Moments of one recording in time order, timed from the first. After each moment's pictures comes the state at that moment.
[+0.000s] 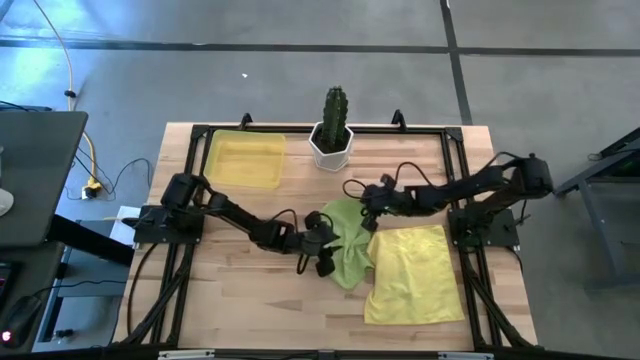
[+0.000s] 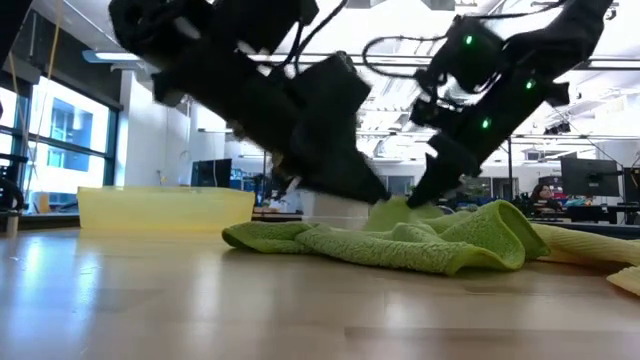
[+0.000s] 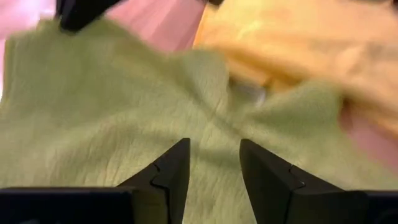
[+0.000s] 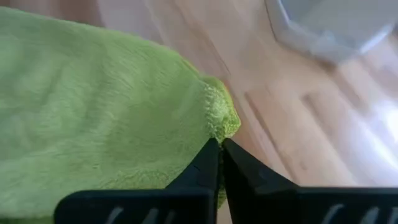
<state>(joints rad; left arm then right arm) -0.13 1.99 0.99 0.39 -0.38 -0.34 -0.04 1.48 0.57 0.10 0.32 0.19</state>
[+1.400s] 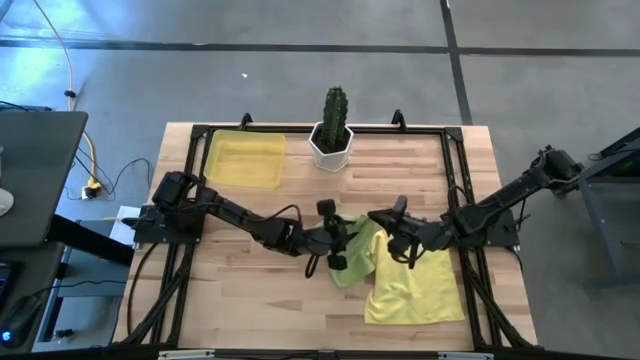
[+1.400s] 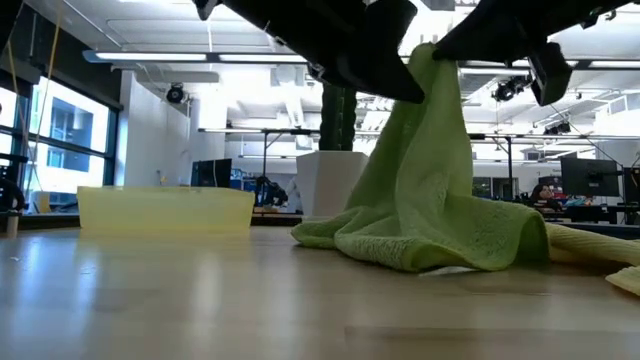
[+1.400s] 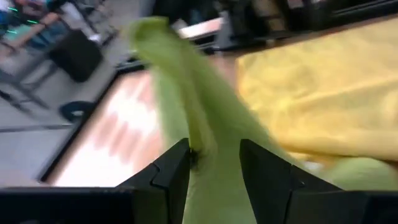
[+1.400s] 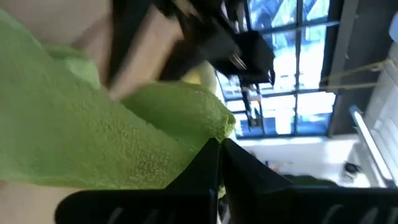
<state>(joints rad) -0.16 1.93 1.23 0.21 -0.61 0.12 0.48 1.13 0.57 0.20 0.87 -1.08</state>
